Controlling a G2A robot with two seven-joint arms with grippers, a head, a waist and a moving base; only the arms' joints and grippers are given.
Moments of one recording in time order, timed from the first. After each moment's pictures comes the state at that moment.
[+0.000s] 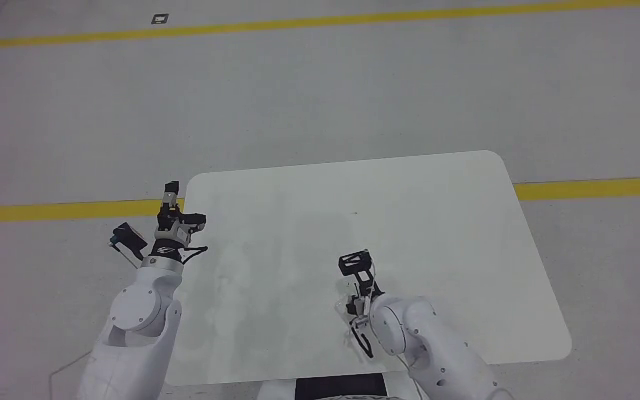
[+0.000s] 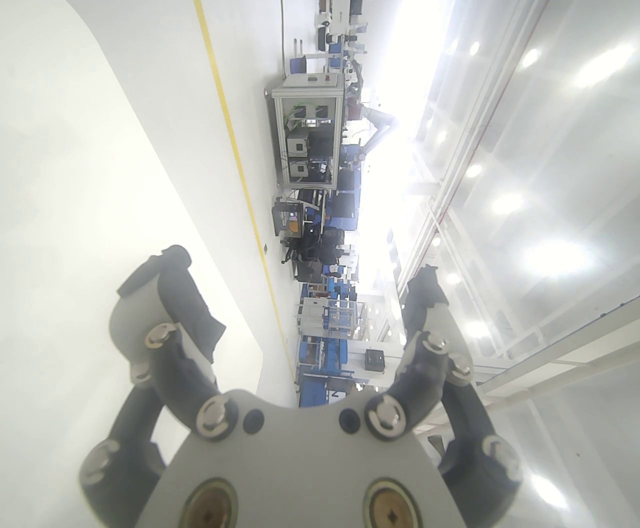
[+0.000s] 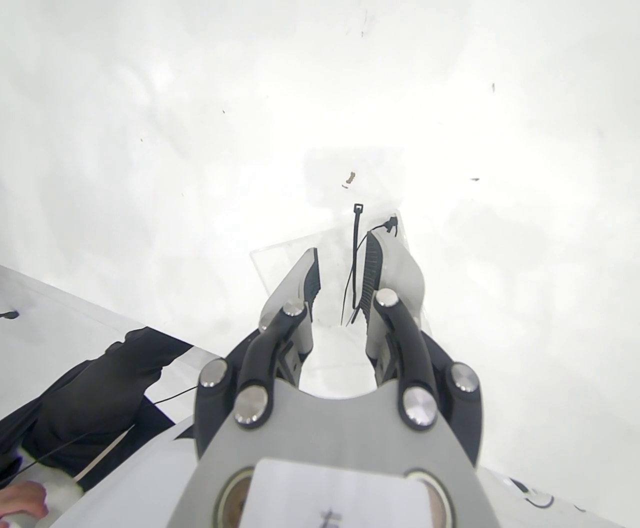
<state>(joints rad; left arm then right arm) 1.73 -1.15 -1.60 -1.80 -0.42 0.00 0.00 -1.62 -1.34 0.97 -1.89 -1.32 0.34 1.13</state>
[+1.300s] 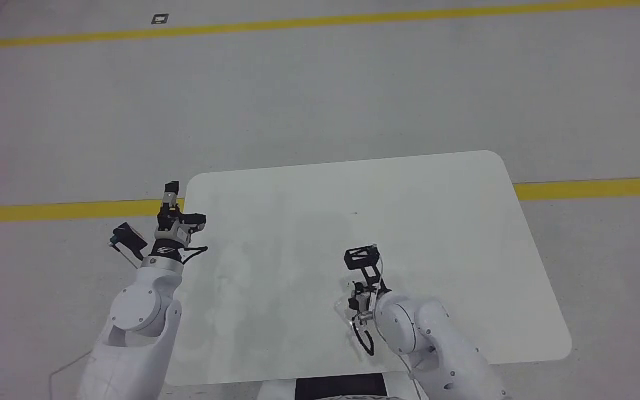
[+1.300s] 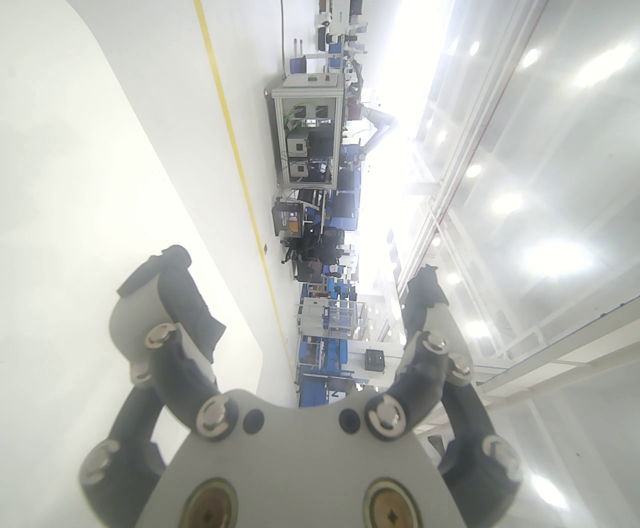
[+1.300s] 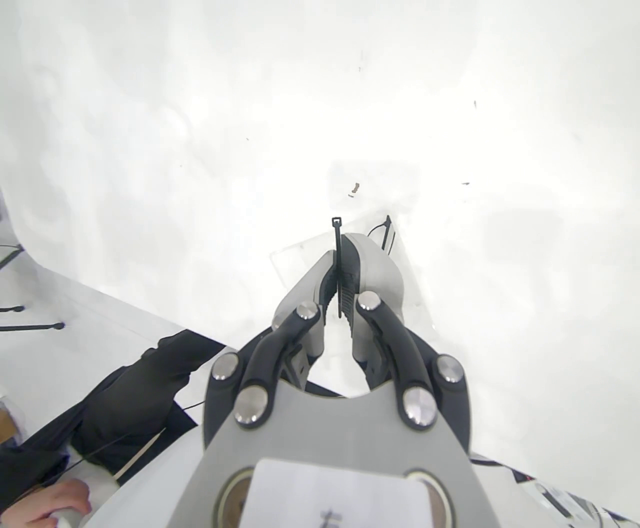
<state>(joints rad) 1.73 -1.15 -1.60 -1.80 -0.42 0.00 0.00 -1.69 -1.38 1.07 -1.98 -1.27 0.31 1.12</state>
